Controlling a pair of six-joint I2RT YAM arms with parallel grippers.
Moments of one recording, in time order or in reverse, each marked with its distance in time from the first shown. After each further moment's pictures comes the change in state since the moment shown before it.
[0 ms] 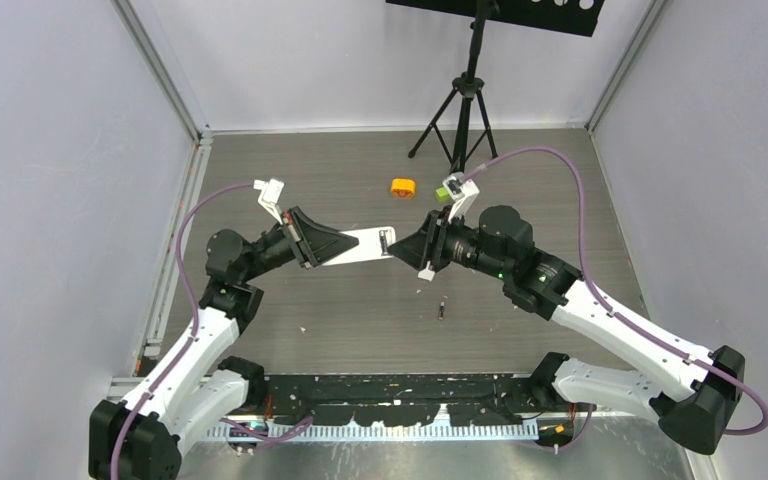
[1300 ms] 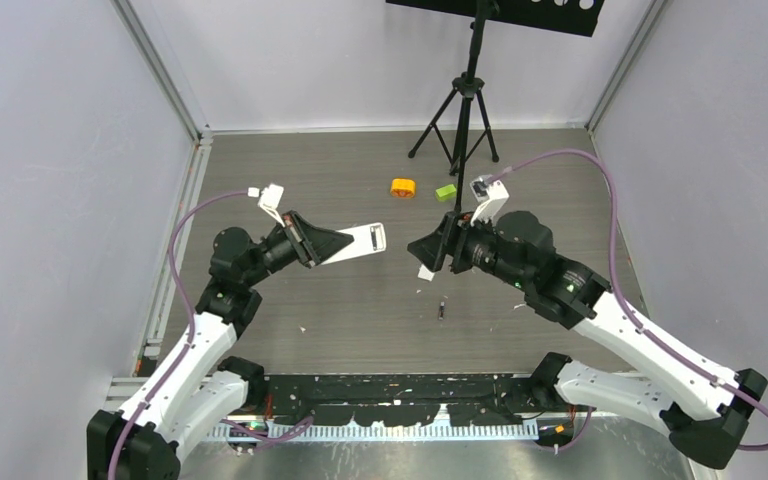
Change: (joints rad) left arm 0.004 -0.037 0.000 -0.226 -0.164 0.166; right arm 0.000 -0.130 0.026 -0.178 0.145 -0.019
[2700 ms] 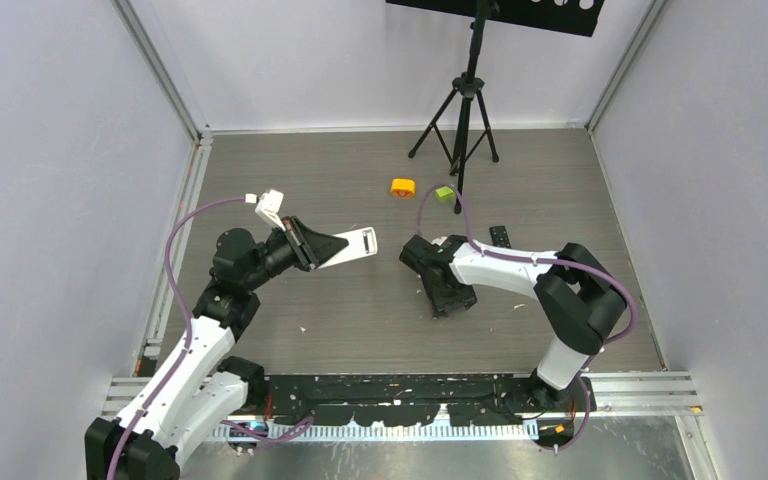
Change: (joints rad) left arm 0.000 -0.037 0.000 -0.197 -0.124 0.107; right arm 0.019 0.813 0.073 -0.564 0.338 -0.048
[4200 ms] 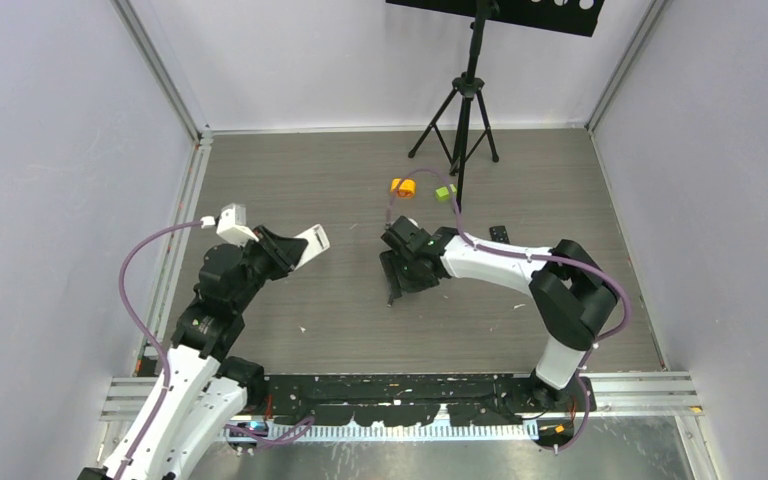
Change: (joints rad) left arm 0.000 -0.208 0.047 -0.402 -0.488 0.077; right arm 0.027 0.035 0.094 0.294 -0.236 -0.060
